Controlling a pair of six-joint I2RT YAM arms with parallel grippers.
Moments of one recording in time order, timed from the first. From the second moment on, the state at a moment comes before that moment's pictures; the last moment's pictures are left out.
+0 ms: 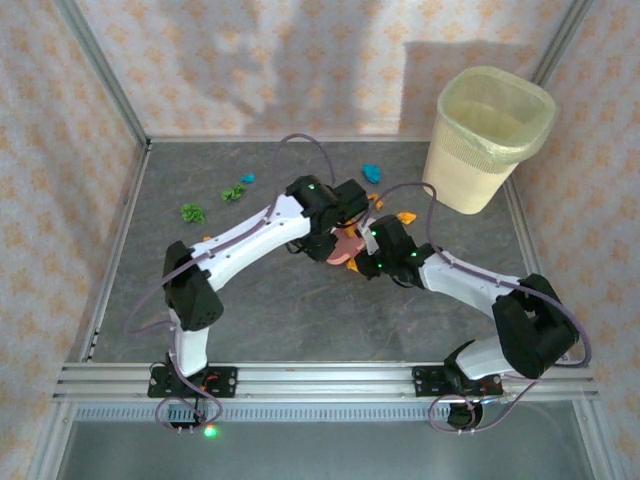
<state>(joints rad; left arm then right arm) -0.84 1.89 1.91 -1.51 -0.25 -0.31 0.59 1.40 0.75 -0.26 -0.07 0.11</state>
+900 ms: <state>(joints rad) -0.83 1.48 1.81 -1.35 -0.37 -0.41 0.59 1.09 0.62 -0.18 -0.04 0.19</state>
